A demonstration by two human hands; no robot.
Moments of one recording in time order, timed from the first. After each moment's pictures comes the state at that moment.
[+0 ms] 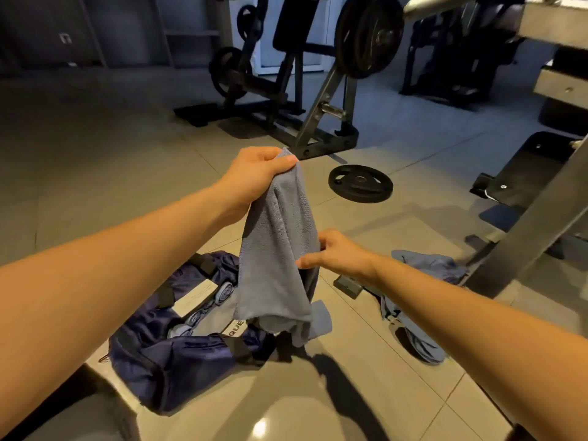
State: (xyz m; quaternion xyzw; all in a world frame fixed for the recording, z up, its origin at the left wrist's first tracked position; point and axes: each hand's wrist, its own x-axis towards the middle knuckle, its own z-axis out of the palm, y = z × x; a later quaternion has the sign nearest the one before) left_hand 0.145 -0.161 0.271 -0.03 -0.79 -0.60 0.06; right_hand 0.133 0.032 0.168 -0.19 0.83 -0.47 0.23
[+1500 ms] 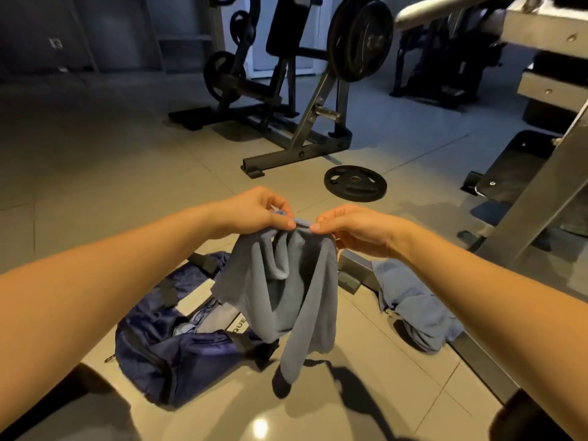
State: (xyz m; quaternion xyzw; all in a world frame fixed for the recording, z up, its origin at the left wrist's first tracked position) left_hand 0.169 -0.185 0.250 -0.11 -0.90 -0.40 -0.14; right_hand 0.150 0.049 0.235 -0.21 0.75 -0.52 0.34
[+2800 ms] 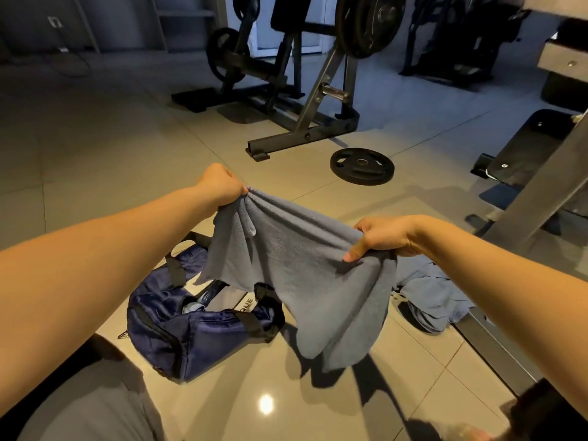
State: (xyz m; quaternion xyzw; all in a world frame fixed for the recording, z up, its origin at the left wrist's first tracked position) left_hand 0.132 -0.237 0.210 0.17 -0.90 -0.40 0.02; right_hand 0.155 0.078 0.207 -0.09 0.84 -0.34 0.42
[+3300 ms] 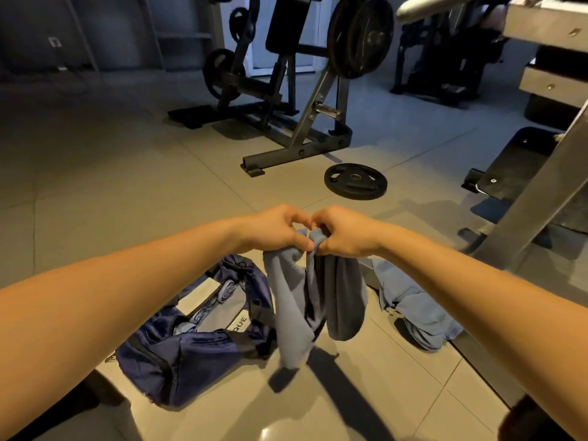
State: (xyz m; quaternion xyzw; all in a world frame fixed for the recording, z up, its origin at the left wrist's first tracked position) left_hand 0.164 -0.155 0.220 -0.14 -0.89 -0.40 -0.18; right_hand 0.159 0.028 0.234 -0.31 0.93 -0.16 0.10
